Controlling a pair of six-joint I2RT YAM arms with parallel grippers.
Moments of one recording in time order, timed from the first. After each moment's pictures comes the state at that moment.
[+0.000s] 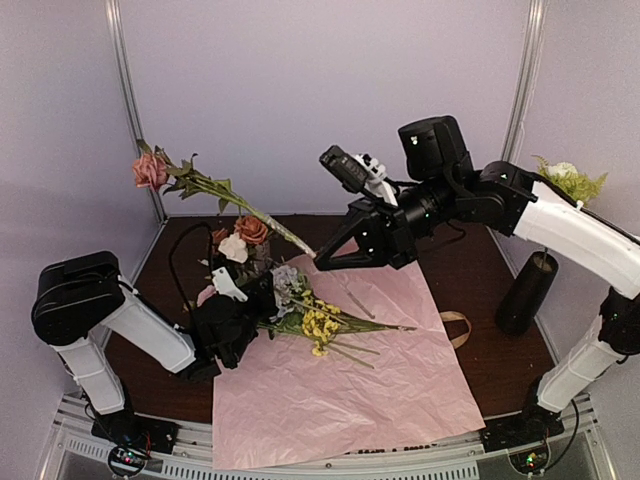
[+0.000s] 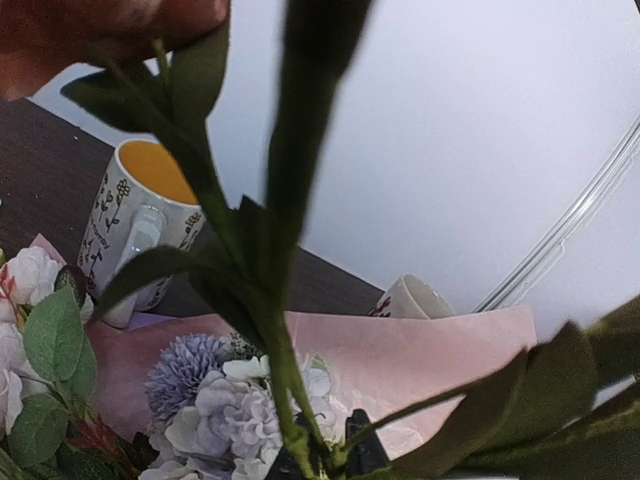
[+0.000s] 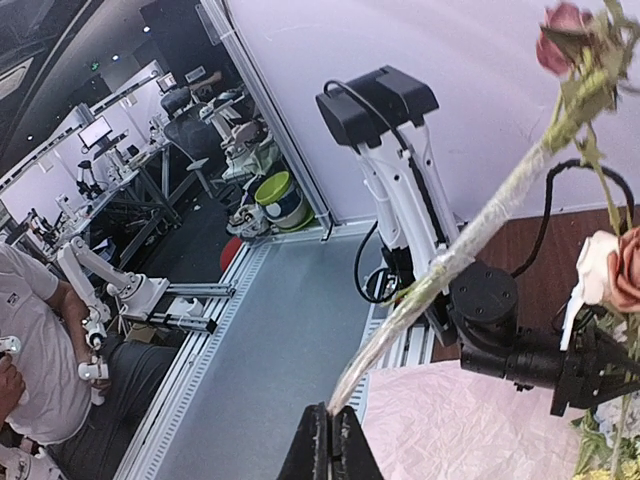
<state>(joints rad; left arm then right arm) -1.03 1.74 0.50 1.27 -0.75 -0.67 0.94 1.52 1.65 -0.56 -1.02 0.04</state>
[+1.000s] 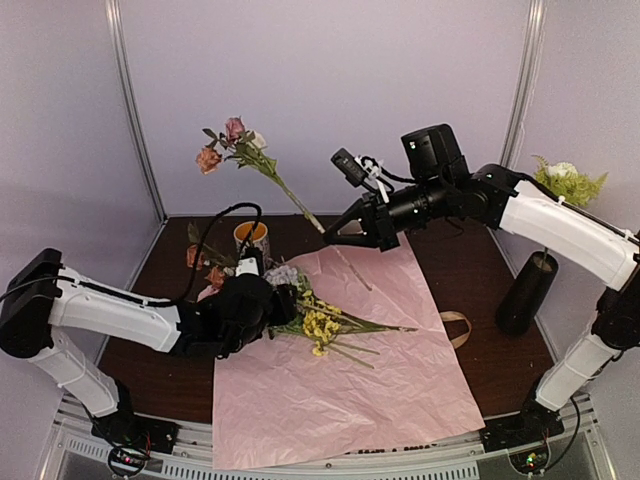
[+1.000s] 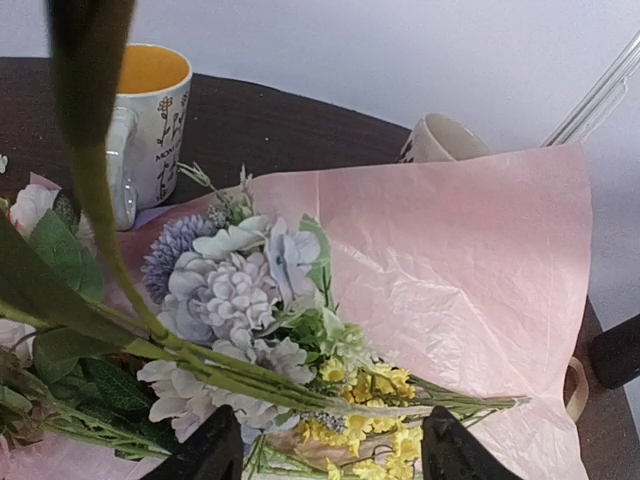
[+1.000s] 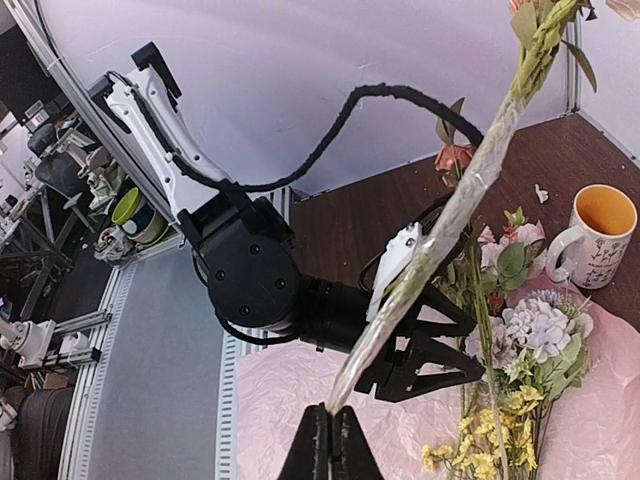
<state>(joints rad) -1.09 1.53 0.72 0.34 -0.64 -0.80 0.79 1.56 1.59 -0.53 -0.77 0.00</state>
